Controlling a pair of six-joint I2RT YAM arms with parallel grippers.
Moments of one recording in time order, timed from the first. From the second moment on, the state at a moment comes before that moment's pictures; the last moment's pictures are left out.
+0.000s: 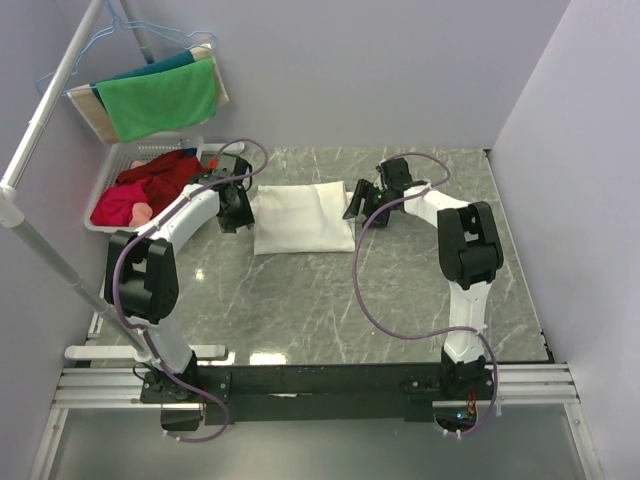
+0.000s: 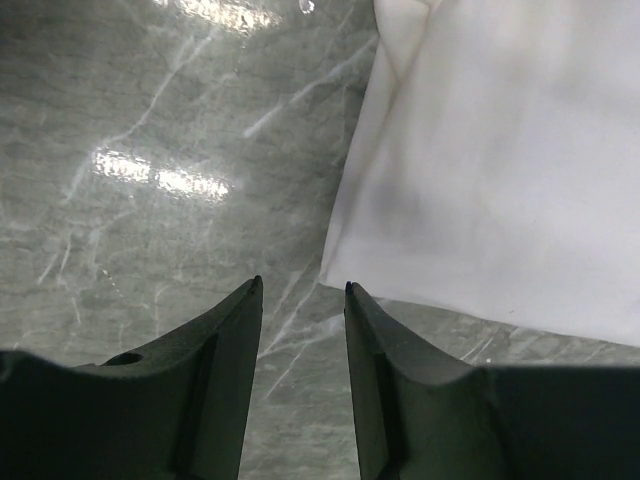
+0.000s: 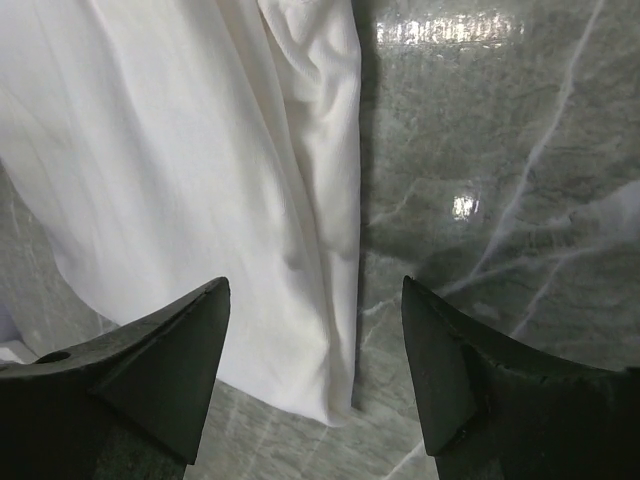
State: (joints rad) left arm -0.28 1.77 1.41 -0.76 -0.17 -0.58; right arm 0.24 2.08 1.45 -0.33 -0.38 0.54
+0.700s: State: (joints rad) left arm -0.21 1.75 1.40 -0.74 -0.07 -0.56; right arm 0.24 2.24 1.54 -0.16 -0.70 0.62
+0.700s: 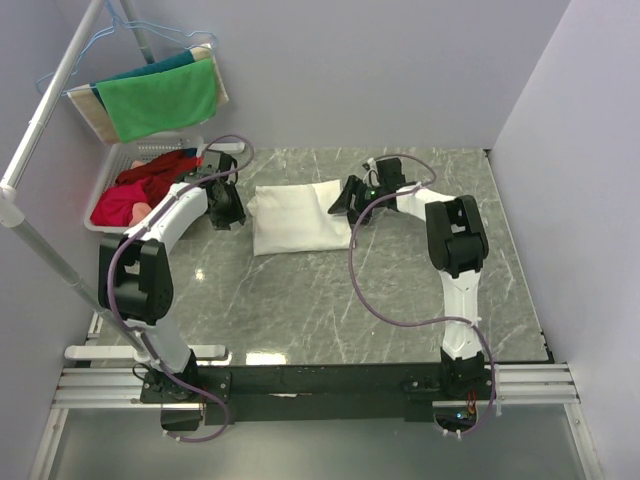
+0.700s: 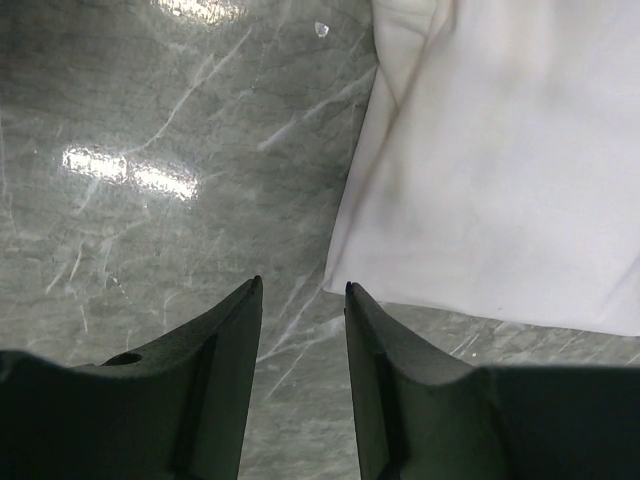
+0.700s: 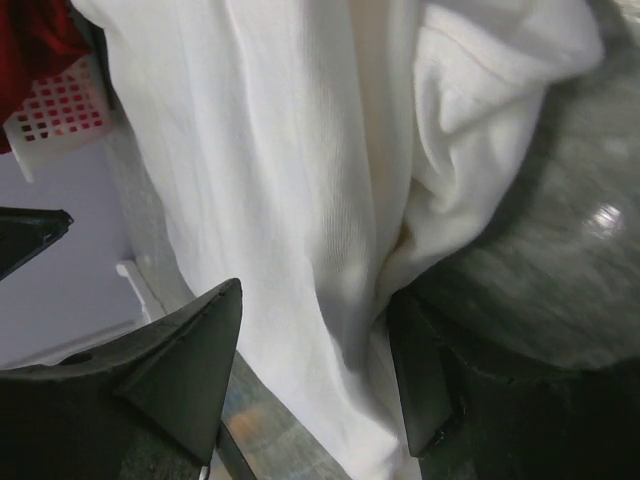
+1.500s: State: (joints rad) left arm -0.16 1.73 1.40 -0.74 -0.05 -0.54; right arm 0.30 2.31 1.81 -0.54 -0.41 0.47
